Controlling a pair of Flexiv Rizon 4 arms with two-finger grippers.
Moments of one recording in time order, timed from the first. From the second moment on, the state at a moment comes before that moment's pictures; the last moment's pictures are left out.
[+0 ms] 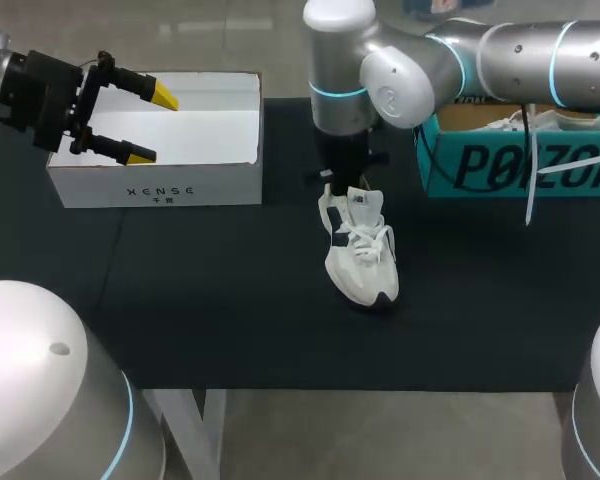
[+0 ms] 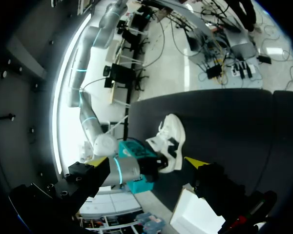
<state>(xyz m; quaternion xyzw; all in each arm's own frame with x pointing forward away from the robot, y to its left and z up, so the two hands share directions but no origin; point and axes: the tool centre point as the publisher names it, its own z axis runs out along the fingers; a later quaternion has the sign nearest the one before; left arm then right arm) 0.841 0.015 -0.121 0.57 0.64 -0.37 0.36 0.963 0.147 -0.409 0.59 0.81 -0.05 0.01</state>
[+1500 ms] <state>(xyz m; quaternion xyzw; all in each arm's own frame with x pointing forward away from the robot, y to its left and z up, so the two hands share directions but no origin) 0.841 0.015 -0.121 0.57 0.64 -0.37 0.36 0.957 0.146 -0.363 0.64 0.77 -0.03 0.03</state>
